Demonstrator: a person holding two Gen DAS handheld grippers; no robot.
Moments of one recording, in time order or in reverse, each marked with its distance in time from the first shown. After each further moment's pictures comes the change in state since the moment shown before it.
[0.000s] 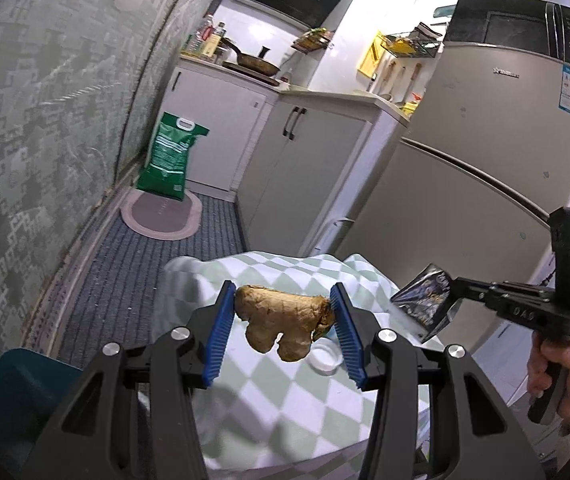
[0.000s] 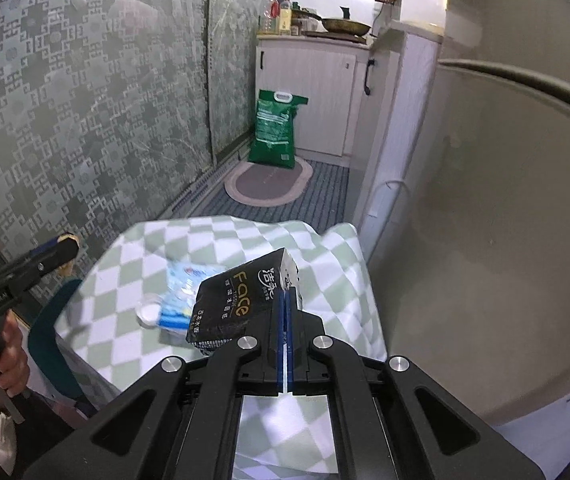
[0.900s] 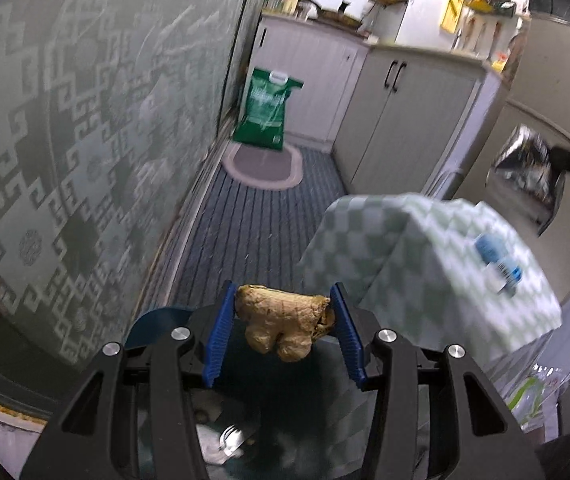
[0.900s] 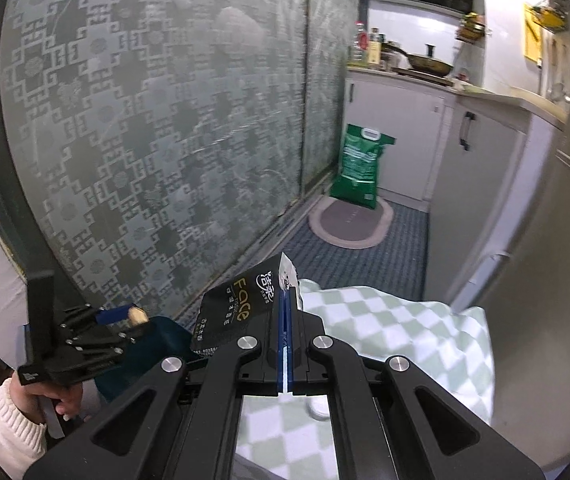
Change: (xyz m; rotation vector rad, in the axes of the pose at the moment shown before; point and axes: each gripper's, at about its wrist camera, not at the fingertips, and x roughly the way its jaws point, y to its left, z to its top) left arm -0.037 0.115 -0.019 -0.001 0.224 0.310; right arm 0.003 0.143 0.061 -0.132 -0.079 0.215
